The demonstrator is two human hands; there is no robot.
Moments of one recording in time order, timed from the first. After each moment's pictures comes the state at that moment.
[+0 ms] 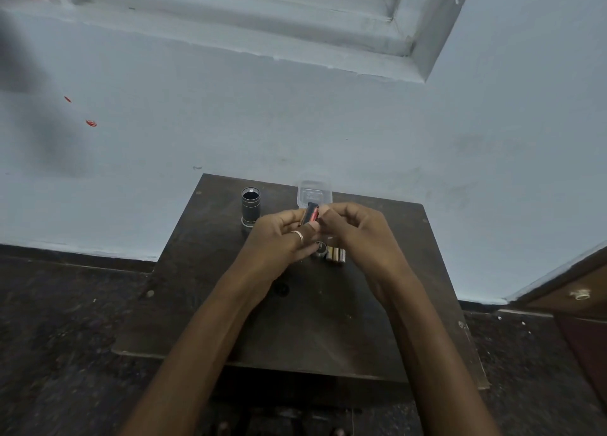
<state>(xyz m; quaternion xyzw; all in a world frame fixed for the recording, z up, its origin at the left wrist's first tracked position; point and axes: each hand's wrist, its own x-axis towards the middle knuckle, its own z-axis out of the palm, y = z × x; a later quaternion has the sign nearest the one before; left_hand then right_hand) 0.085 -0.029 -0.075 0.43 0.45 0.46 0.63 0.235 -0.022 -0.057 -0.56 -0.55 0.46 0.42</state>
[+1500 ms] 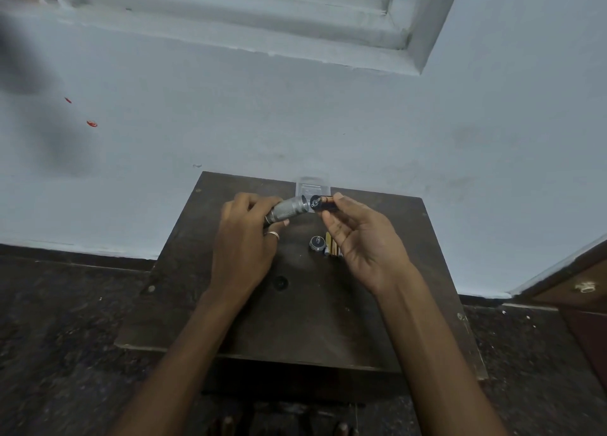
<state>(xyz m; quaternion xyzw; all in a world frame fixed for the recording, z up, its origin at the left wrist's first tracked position) 0.057 -0.022 -0.109 0.68 0.61 0.41 0.05 0.231 -0.017 -0.061 -0.41 -0.19 0.68 0.58</state>
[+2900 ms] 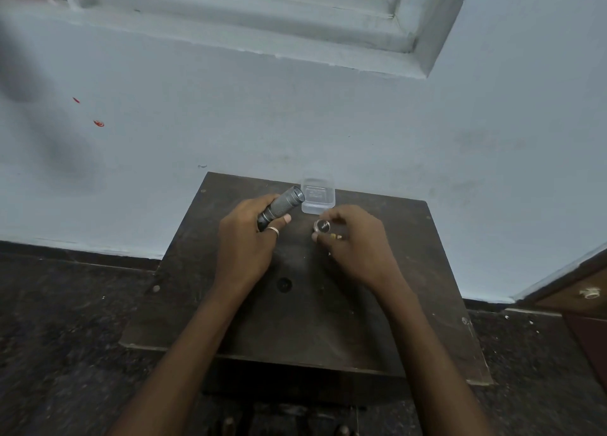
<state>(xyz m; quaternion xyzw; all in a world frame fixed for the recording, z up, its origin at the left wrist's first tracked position) 0.055 -0.020 -0.104 0.62 0.60 0.49 0.15 0.234 -0.017 -0.078 -0.61 -0.70 0.21 0.30</state>
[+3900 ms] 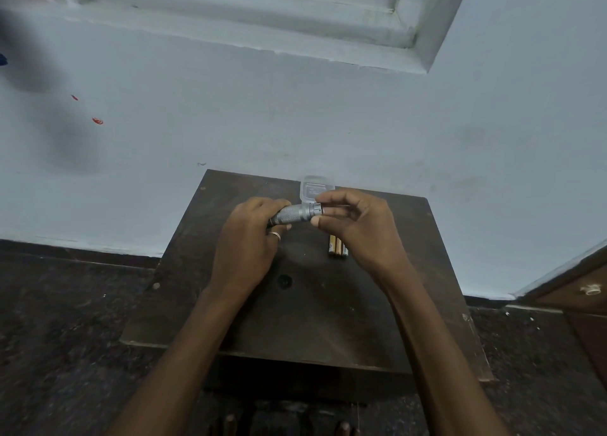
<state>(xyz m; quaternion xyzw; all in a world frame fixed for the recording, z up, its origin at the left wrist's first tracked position) 0.049 -0.018 -0.112 0.72 0.56 0.40 0.07 0.237 -0.017 -0.066 -0.53 -0.62 0.37 0.45</state>
